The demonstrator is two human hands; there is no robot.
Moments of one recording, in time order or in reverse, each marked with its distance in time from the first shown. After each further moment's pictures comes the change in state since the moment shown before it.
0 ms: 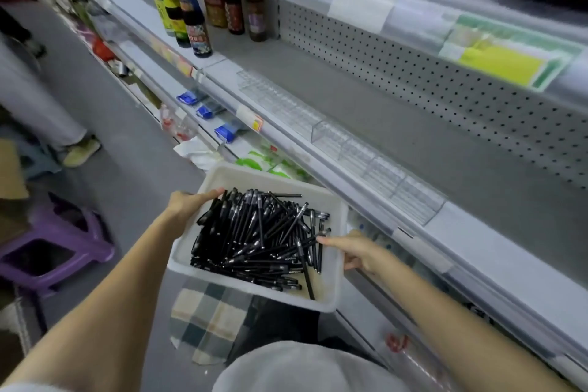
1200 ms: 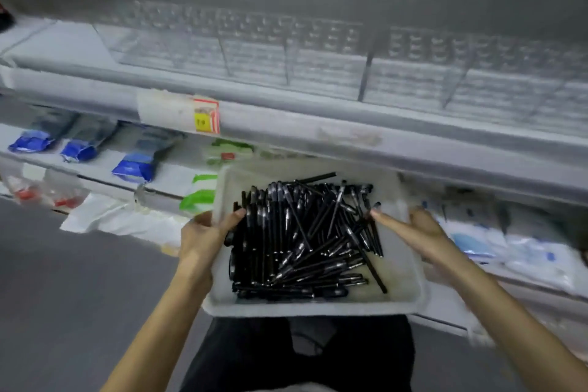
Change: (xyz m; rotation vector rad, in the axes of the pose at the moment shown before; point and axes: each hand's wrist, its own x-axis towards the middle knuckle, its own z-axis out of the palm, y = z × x) left_hand 0.276 -0.012 0.126 -0.058 -0.346 0.255; right_hand 0.217 0.009 0.049 0.134 0.628 0.019
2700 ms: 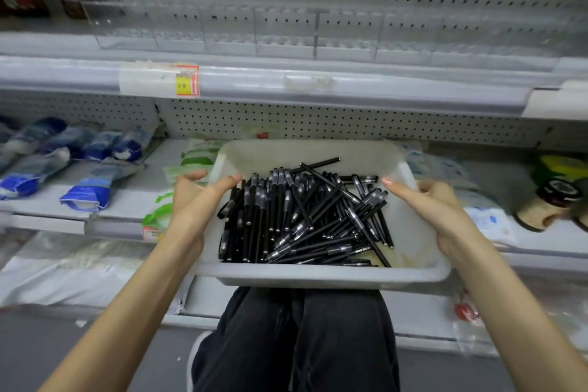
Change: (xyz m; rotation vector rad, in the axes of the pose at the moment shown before) left_hand 0.000 -0.017 0.011 -0.069 -0.121 0.395; right_hand -0.074 0.038 0.007 0.474 0.470 -0.272
